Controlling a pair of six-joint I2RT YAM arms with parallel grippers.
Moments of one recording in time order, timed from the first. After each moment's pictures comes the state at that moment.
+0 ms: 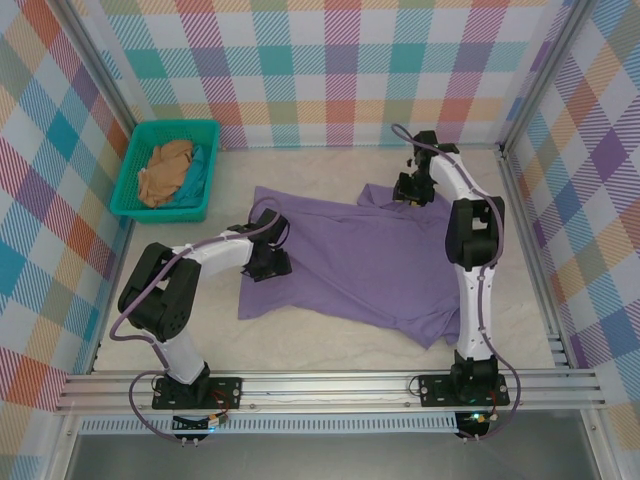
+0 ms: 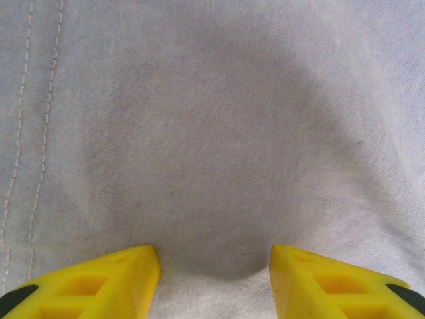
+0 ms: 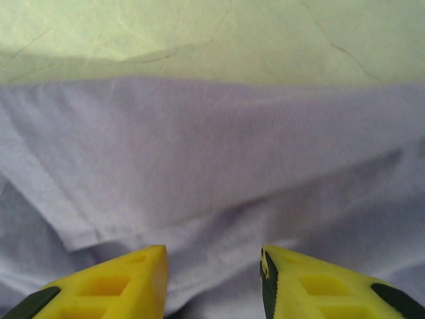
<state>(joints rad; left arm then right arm) -0.48 1.74 1.01 -0.57 -0.01 -0.69 0.12 2.42 2.15 -1.04 -0.17 0.28</state>
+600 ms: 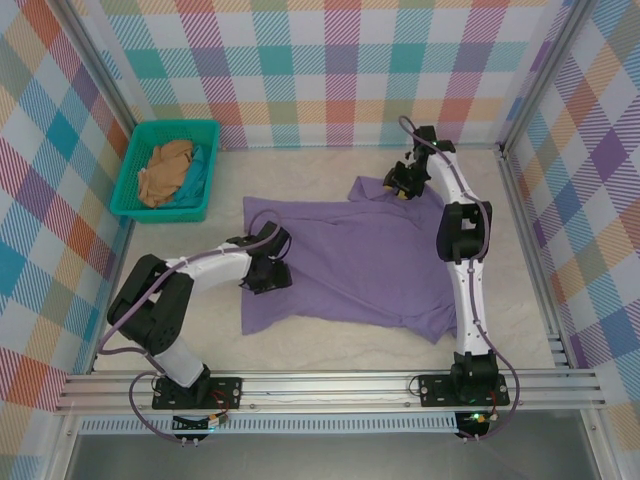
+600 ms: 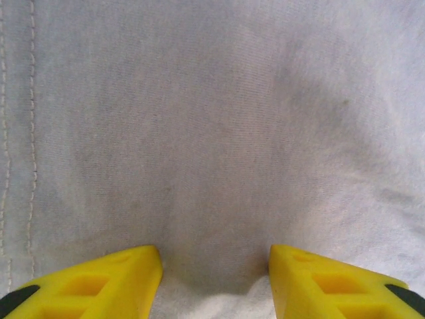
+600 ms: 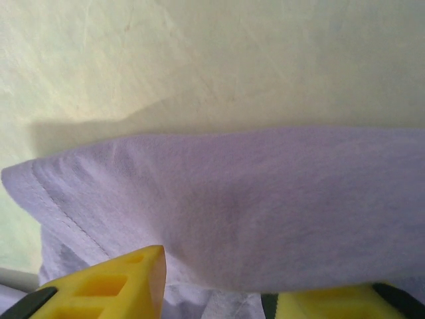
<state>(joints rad) -0.54 1.64 0.89 -0.57 0.00 -0.75 0.09 2.68 2.52 -1.08 -0.40 0.51</state>
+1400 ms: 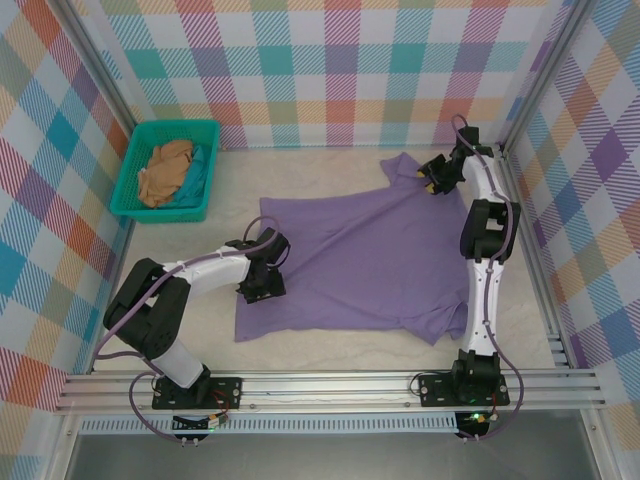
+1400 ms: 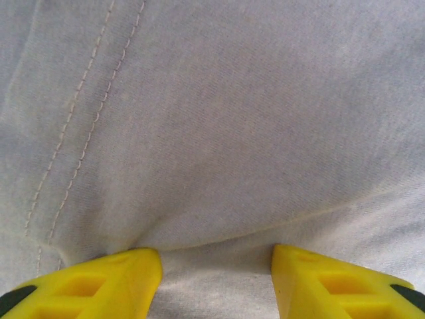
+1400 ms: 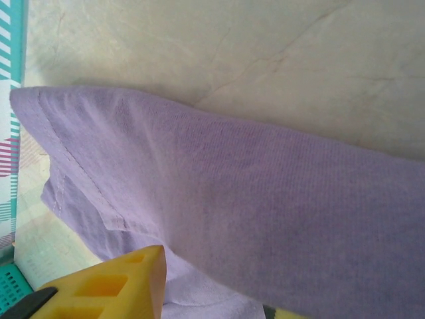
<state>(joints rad) -0.55 1.62 0.86 -0.68 -0.04 -0.79 -0.10 2.64 2.41 -0.89 -0.47 0.78</state>
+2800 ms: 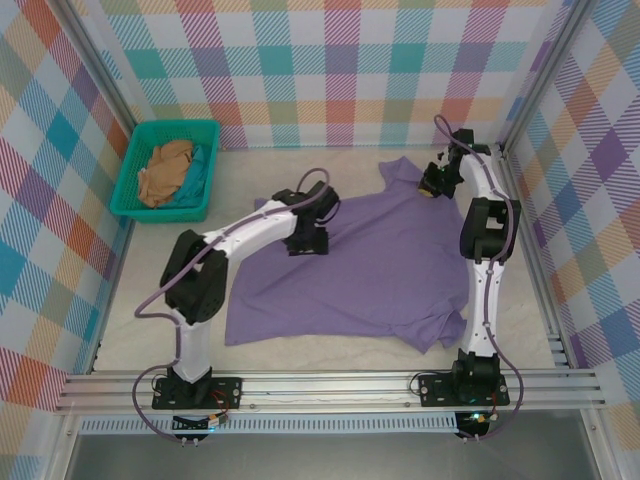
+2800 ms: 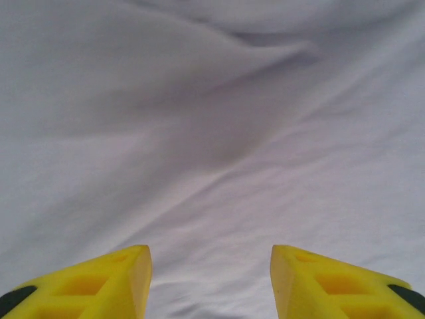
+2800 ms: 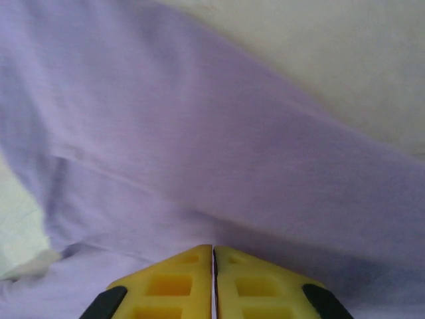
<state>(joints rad) -0.69 2.01 1.65 -0.97 -0.06 -0.66 -0.07 2.59 2.33 -1.01 -0.42 0.37</state>
